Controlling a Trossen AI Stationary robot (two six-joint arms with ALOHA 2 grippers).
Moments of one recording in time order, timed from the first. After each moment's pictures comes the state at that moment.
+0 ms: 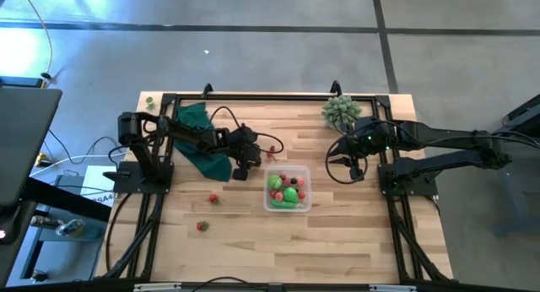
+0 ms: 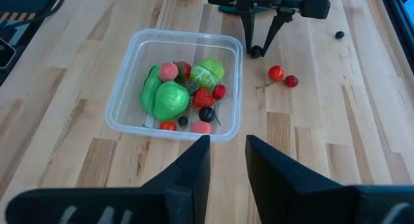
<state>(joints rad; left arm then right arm) 0.38 1.75 0.75 0.09 0.20 0.46 -0.13 0.90 0.84 -0.67 -0.17 -0.18</state>
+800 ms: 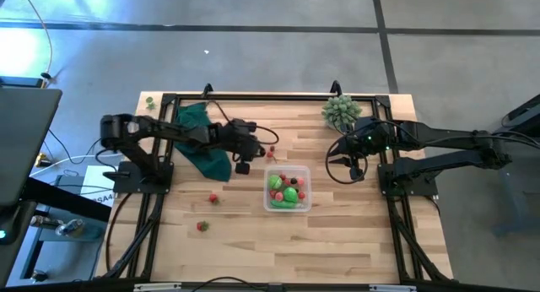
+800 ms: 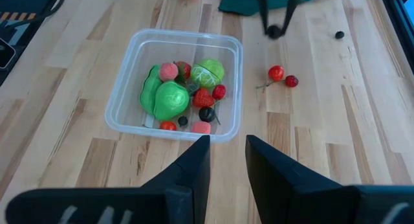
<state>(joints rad) 0.38 1.58 0.75 0.13 0.14 0.44 -0.13 0.90 0.84 -0.67 -0.17 -0.18</state>
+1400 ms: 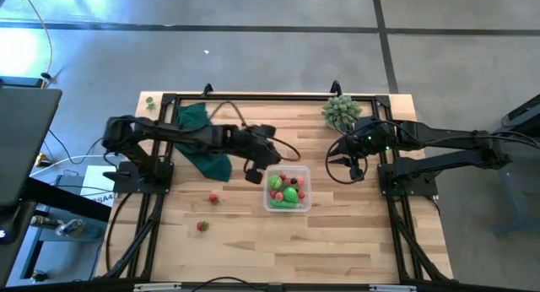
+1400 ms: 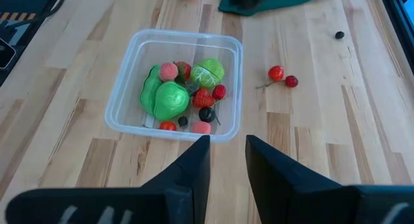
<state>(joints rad) 0.17 1.63 1.21 -0.33 -0.01 0.49 -0.13 0.90 0.84 -0.67 -0.17 -0.18</state>
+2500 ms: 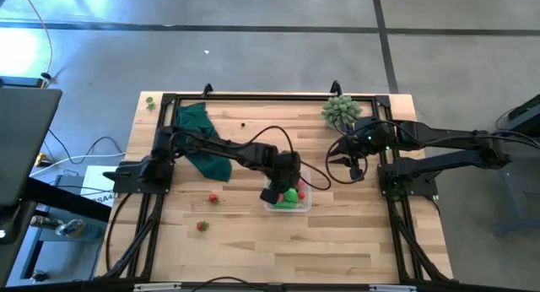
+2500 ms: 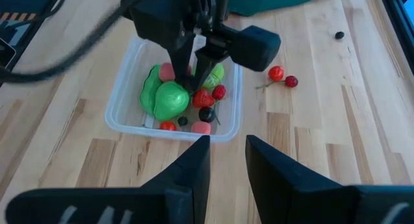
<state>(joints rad) 0.08 2.08 1.58 -0.59 0.11 0.41 -0.13 0.90 0.84 -0.67 -0.17 -0.18</state>
